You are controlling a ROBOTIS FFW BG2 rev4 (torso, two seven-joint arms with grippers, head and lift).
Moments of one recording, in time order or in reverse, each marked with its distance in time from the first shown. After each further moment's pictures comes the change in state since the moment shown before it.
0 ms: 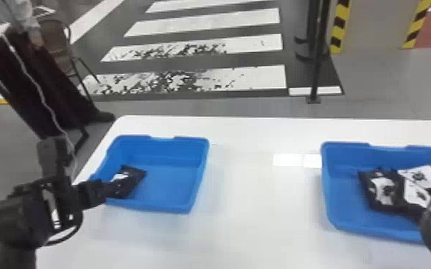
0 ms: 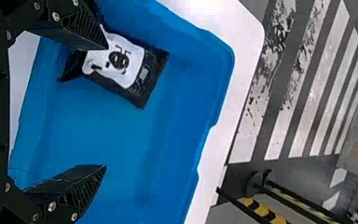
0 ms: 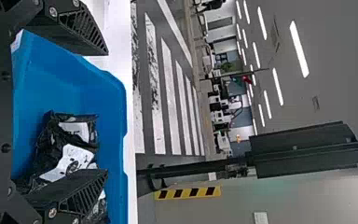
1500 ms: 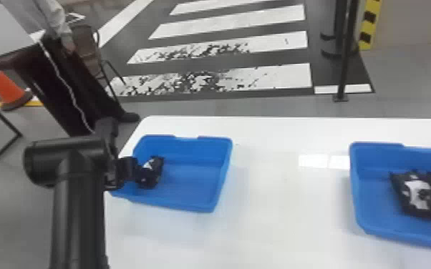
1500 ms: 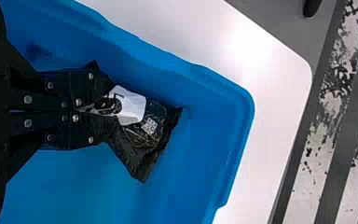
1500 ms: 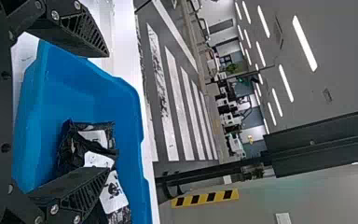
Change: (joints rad) left arm -0.382 0.078 -0.146 0.490 -0.282 0.095 0.038; right arm -0.015 -0.005 0.000 0.037 -0.071 0.046 0.016
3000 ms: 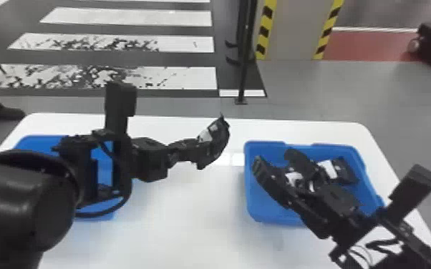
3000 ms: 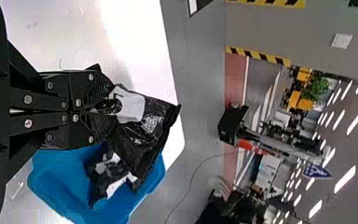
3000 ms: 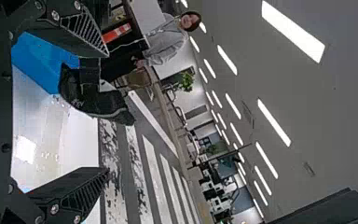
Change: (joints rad) left arm 0.257 -0.070 -0.486 -0.563 0.514 -0.259 -0.096; right arm -0.294 -0.060 0.184 0.033 -0.150 0.142 0.123
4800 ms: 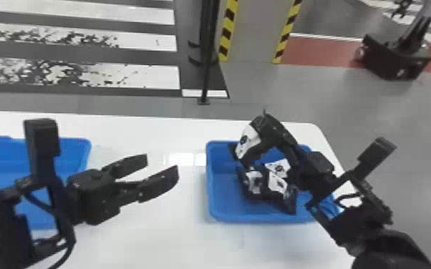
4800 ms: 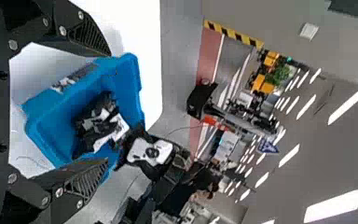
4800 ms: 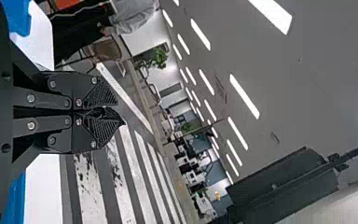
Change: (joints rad) left arm 0.260 -0.021 0.085 -0.084 0.168 -0.222 0.004; right arm -0.222 -0.012 -0.130 0.250 -0.091 -0.053 -0.007
